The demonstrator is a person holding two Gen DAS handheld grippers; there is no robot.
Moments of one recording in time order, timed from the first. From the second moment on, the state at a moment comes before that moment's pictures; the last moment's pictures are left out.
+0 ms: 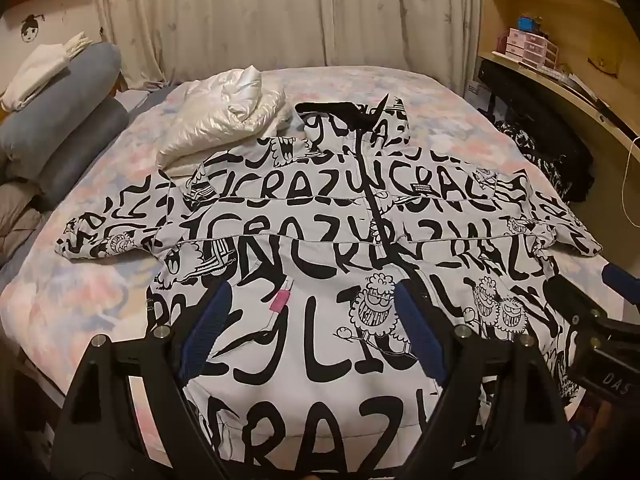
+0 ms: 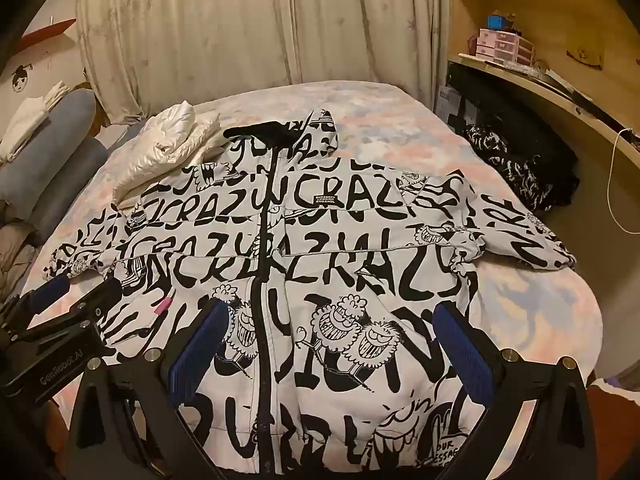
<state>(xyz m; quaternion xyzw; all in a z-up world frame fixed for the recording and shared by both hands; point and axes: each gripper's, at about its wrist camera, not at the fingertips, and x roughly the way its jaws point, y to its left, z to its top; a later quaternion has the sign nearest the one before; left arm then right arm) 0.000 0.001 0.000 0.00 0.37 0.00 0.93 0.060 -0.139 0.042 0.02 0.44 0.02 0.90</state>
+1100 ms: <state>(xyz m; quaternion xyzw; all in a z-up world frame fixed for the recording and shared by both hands) -0.003 -0.008 -0.010 0.00 0.38 -0.02 0.92 0.058 -0.129 0.032 0.02 0.44 0.03 0.90</state>
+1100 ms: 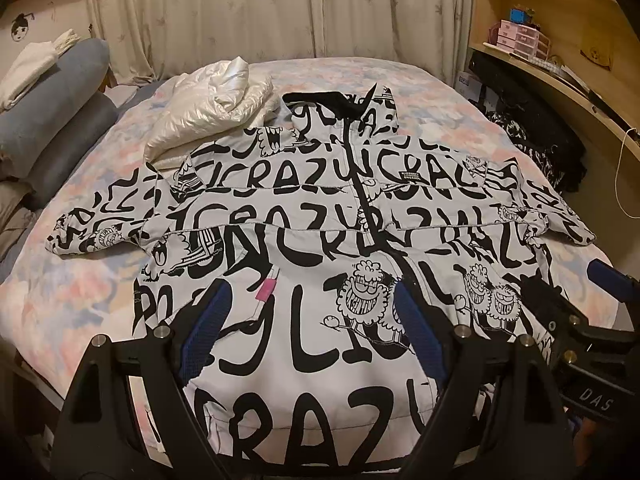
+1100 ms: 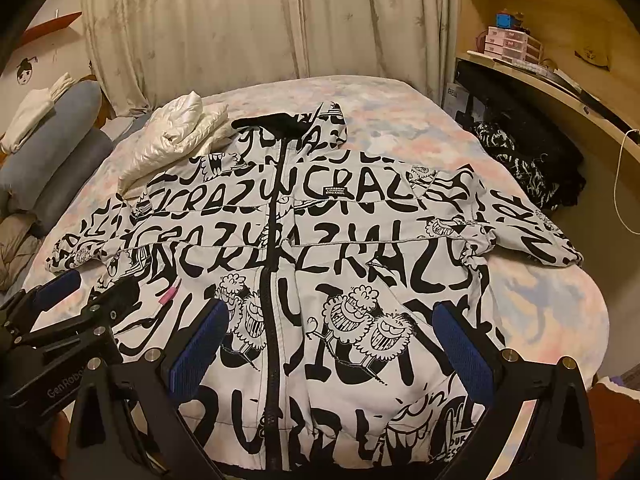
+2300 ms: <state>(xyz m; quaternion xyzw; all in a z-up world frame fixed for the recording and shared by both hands) -0.007 -0.013 -0.016 0.00 0.39 -0.02 0.92 0.058 -0.122 0.024 0.02 0.45 0.04 0.89</state>
